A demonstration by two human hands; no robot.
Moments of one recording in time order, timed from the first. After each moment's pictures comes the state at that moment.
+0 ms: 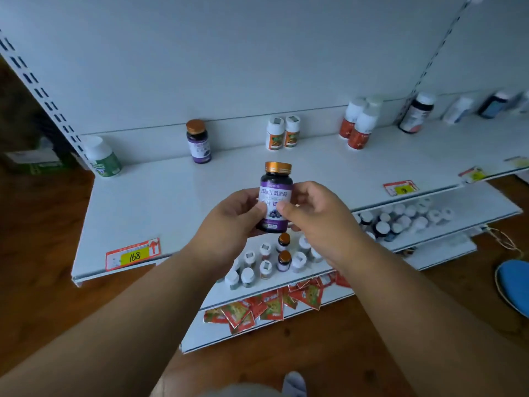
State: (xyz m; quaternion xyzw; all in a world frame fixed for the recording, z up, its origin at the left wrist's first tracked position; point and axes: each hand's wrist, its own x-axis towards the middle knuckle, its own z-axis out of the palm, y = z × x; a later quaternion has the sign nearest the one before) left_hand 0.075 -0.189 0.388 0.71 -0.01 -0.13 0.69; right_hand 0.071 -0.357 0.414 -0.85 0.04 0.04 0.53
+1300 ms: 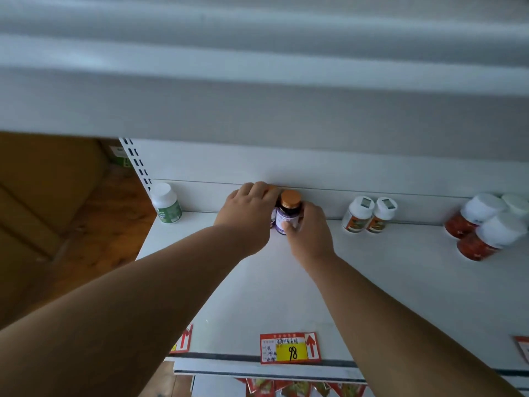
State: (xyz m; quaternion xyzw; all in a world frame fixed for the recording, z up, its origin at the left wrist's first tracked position) left_hand 0.272 -0.104 0.389 0.99 -0.04 0.06 0.09; right_hand 0.323 -0.247 0.312 -0.92 -0.07 -0.04 0.38
